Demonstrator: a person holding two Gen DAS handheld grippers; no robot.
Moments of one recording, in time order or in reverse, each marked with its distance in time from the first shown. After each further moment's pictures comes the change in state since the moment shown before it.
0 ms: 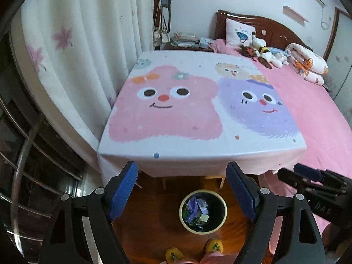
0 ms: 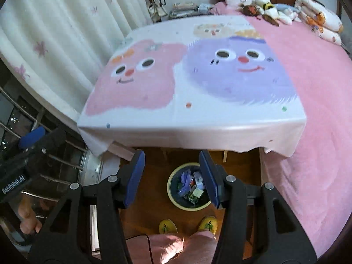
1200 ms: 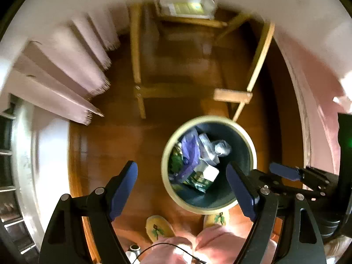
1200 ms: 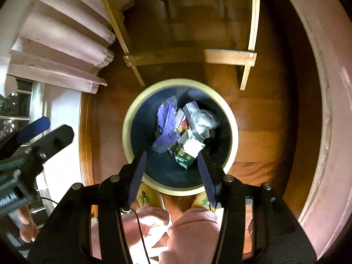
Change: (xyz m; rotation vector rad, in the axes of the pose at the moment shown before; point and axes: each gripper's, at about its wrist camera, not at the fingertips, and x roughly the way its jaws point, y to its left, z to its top) left arm 0.404 -0.017 -0.248 -0.063 0.476 -0.039; right arm 0.410 -0.104 -0.202 0.030 0.499 0.032
